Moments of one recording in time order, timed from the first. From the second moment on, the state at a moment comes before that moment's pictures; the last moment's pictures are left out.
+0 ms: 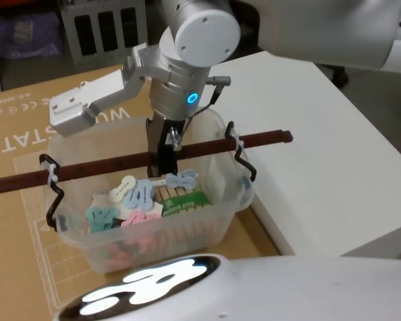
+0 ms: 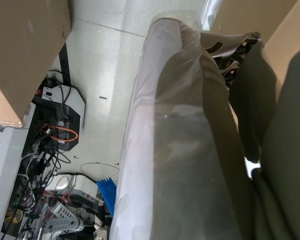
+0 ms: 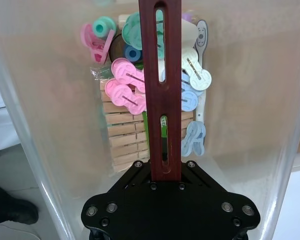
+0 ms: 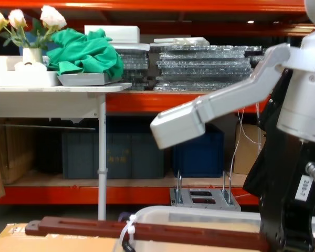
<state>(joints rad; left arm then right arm) -1.47 0.98 1.56 -0.90 0.05 0.15 -1.47 1.29 0.61 -1.46 -1.61 -0.30 -0.44 1.28</state>
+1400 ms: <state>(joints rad) -1.47 0.98 1.56 -0.90 0.05 0.15 -1.47 1.40 0.71 -1.34 -1.48 -0.06 -0.45 1.40</state>
